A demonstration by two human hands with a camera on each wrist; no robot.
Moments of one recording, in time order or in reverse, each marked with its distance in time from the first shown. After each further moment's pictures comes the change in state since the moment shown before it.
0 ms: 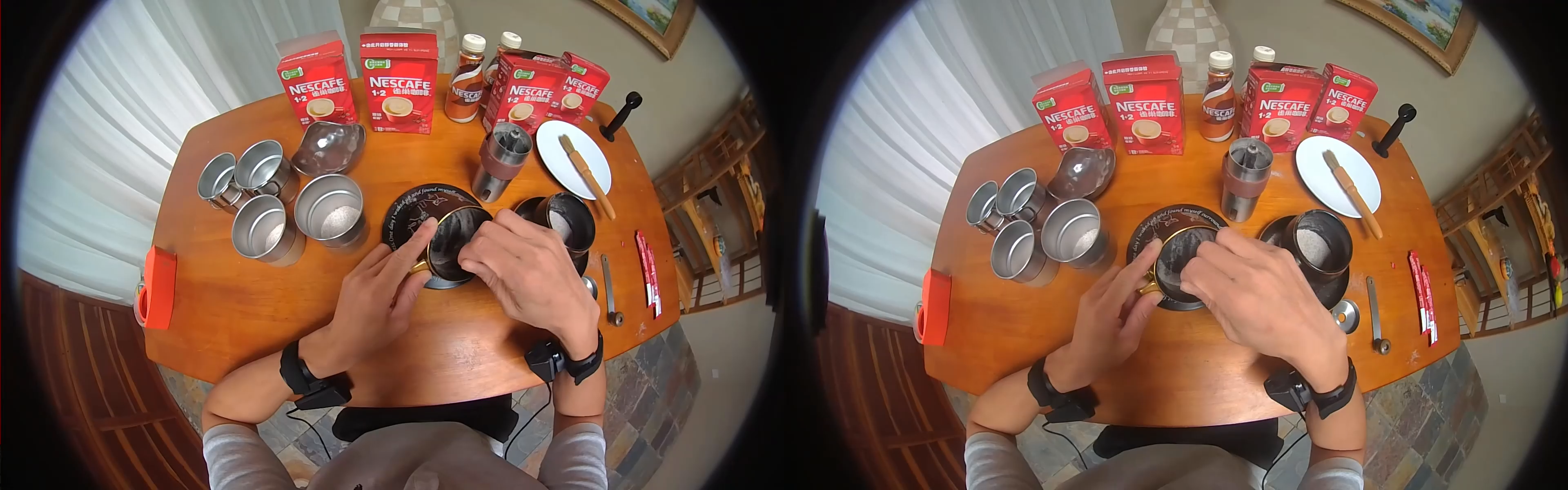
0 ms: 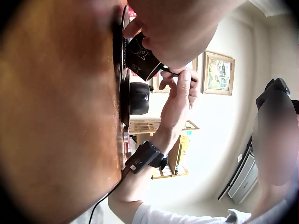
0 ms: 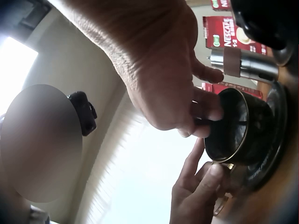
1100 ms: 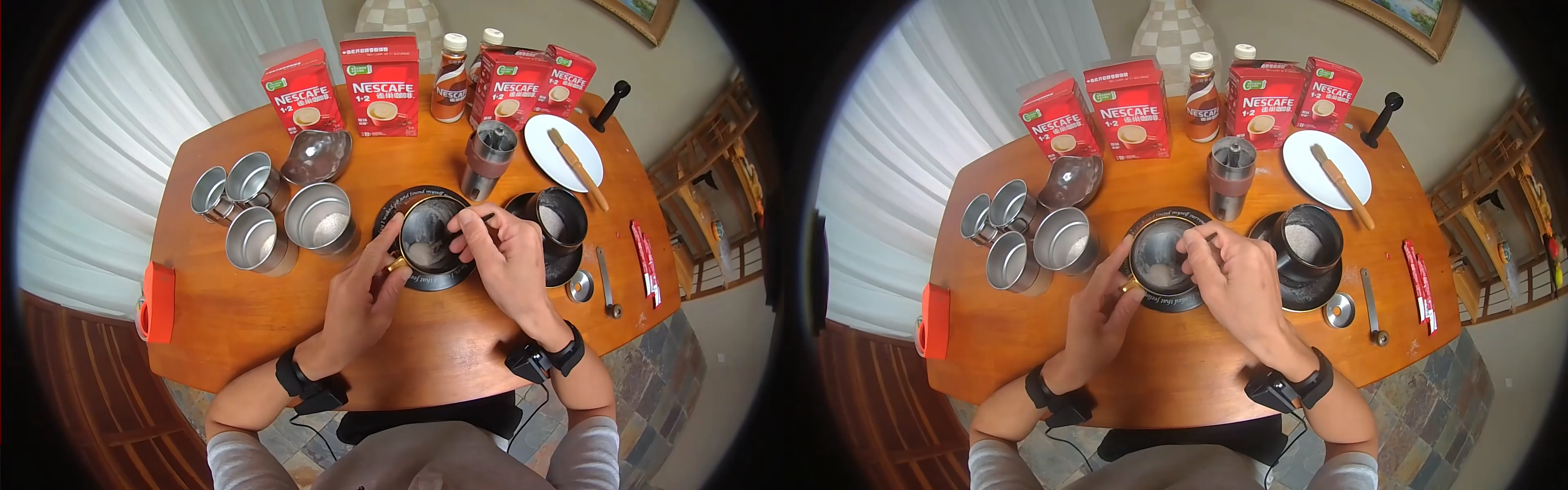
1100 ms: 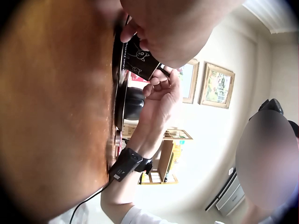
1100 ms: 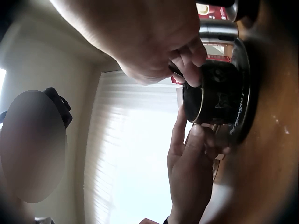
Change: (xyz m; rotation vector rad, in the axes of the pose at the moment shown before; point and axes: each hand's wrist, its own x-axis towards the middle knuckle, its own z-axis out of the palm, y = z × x) left_hand -0.007 -0.009 0.004 -0.244 0.050 -0.217; right_hand 0.001 -0.006 0.040 0.601 0.350 0.728
